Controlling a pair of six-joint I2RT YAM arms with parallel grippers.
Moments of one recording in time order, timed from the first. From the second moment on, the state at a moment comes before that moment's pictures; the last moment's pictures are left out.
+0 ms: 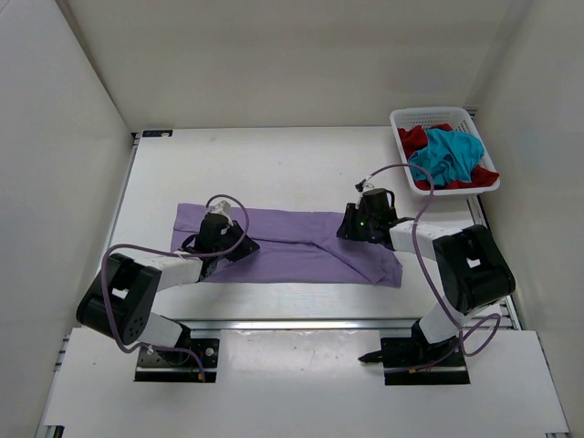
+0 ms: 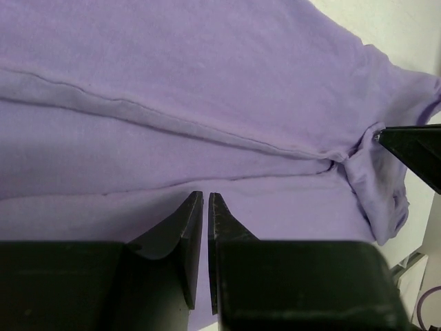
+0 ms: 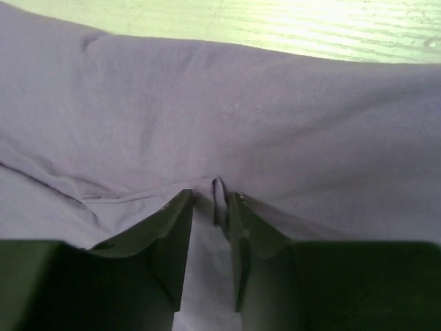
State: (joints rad) left arm -0.40 1.43 0.46 0.30 0.15 -0.80; right arm 0.36 1.62 0.74 0.09 -0.22 0.41
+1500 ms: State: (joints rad) left arm -0.42 1.46 0.62 0.38 0.20 -0.85; right arm 0.53 1.23 0.64 -0.14 -0.19 0.53
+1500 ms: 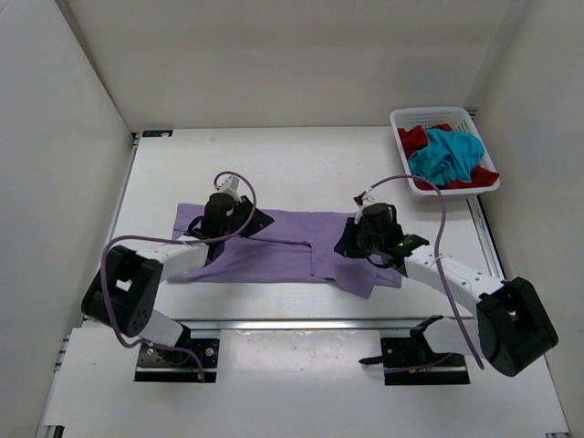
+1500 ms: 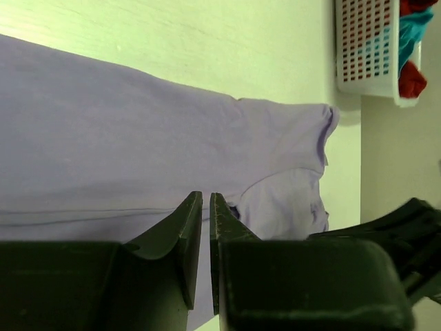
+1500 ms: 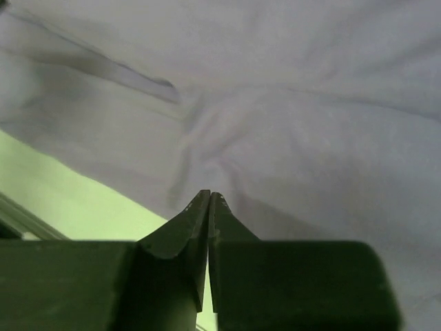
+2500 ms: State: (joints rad) left arm -0.62 1.60 0.56 0.43 0.25 -0.84; right arm -0.02 1.48 0.70 0.10 -0.17 0.45
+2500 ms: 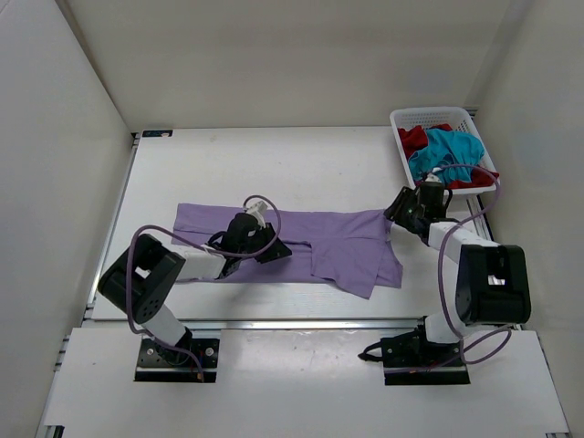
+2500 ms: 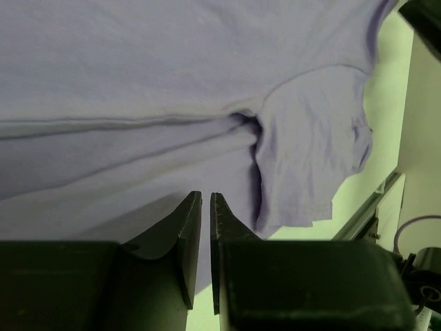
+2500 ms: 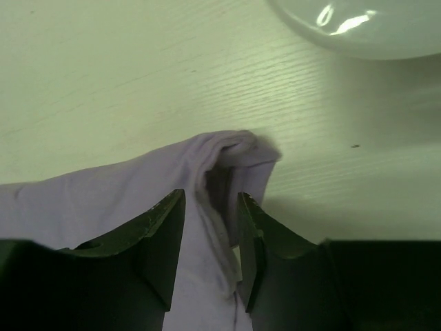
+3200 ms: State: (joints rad) left arm -0.35 1.59 0.37 0.60 0.36 -0.91; right arm -0.05 1.68 0.84 0.13 -0.18 0.47
